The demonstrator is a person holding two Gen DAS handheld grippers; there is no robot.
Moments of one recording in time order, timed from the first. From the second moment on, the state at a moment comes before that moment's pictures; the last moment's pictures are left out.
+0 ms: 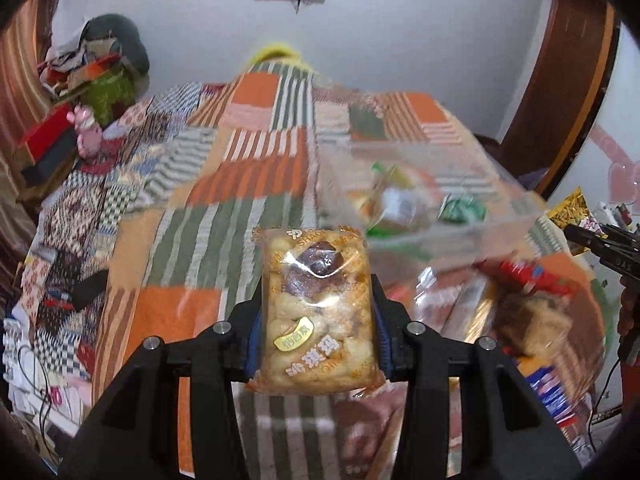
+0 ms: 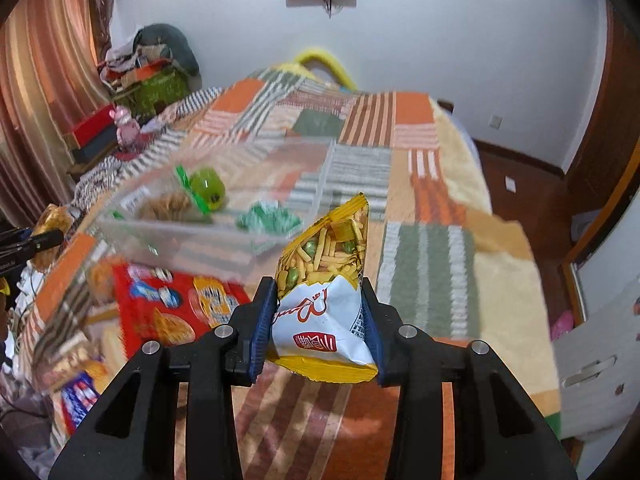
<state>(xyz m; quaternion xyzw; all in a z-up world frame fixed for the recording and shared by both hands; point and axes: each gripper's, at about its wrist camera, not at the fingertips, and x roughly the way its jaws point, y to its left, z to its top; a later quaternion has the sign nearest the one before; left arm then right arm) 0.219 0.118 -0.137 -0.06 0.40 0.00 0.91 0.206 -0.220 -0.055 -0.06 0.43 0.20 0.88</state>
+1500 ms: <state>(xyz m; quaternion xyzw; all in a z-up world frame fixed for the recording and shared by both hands) 0.331 0.016 -0.119 -0.04 0.40 -0.11 0.91 0.249 -0.163 -0.047 -0.03 0.40 0.25 0.88</state>
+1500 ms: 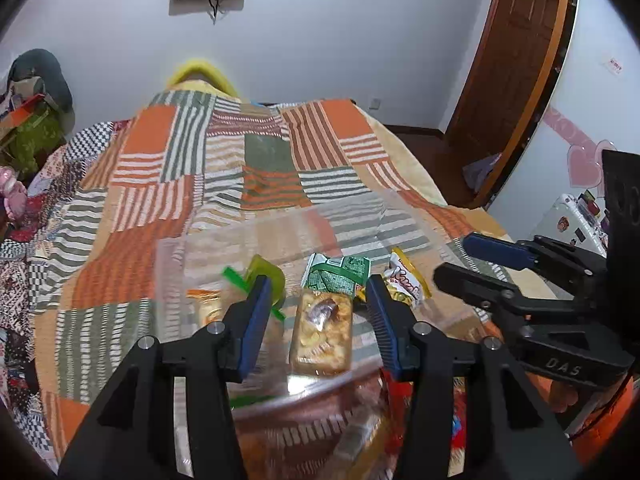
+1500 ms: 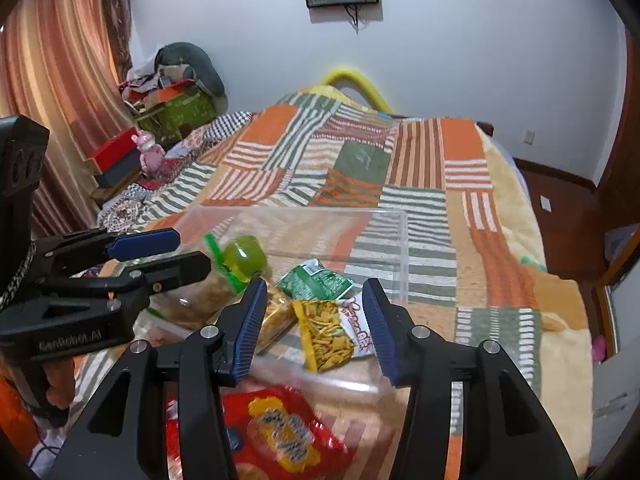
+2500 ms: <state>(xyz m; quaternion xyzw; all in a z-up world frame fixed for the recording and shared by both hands) 0.140 0.071 -0.196 -0.04 0.48 -0.09 0.87 0.106 -0.125 -0.091 -0.03 0.49 0.27 0.83</state>
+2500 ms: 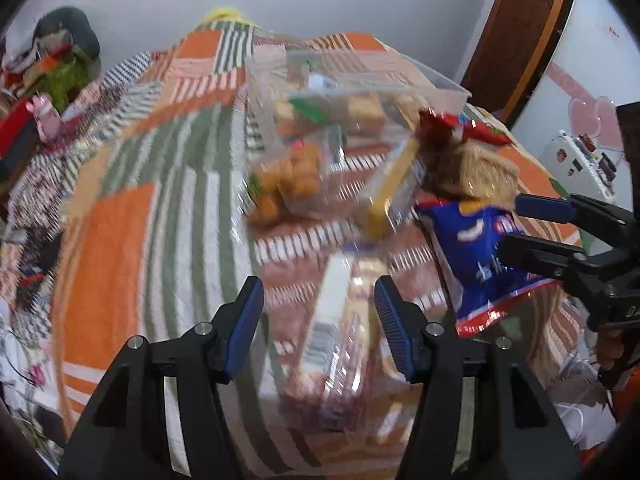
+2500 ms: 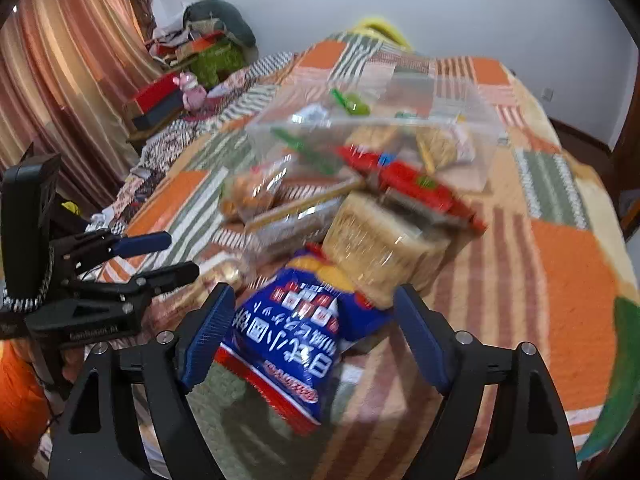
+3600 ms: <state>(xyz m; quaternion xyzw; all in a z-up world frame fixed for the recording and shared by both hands) 0.118 0.081 -0.150 -0.06 0.40 -0.05 0.91 0.094 -0.126 -0.063 -0.02 0.45 0.30 0.84</state>
